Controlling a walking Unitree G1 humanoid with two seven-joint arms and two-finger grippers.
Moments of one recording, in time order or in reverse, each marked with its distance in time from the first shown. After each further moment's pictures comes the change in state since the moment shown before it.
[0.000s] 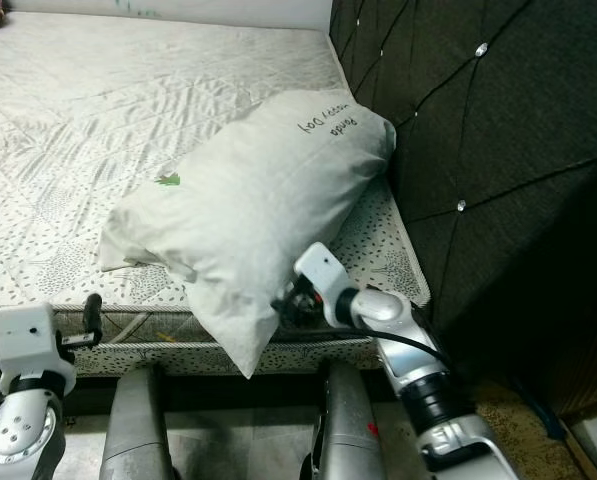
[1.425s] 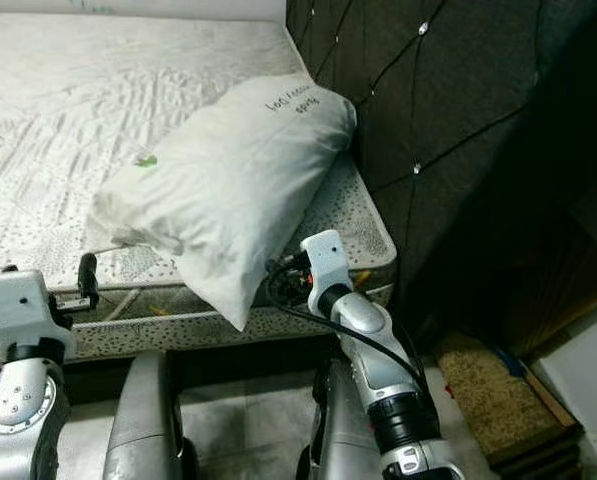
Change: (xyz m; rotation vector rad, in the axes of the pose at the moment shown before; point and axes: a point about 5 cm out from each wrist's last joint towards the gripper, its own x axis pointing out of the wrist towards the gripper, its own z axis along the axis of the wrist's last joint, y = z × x) left arm 0.021 -0.006 0.033 -0.053 -0.196 0.014; right arm 0.010 0.008 0.022 0.258 -0.296 -0.349
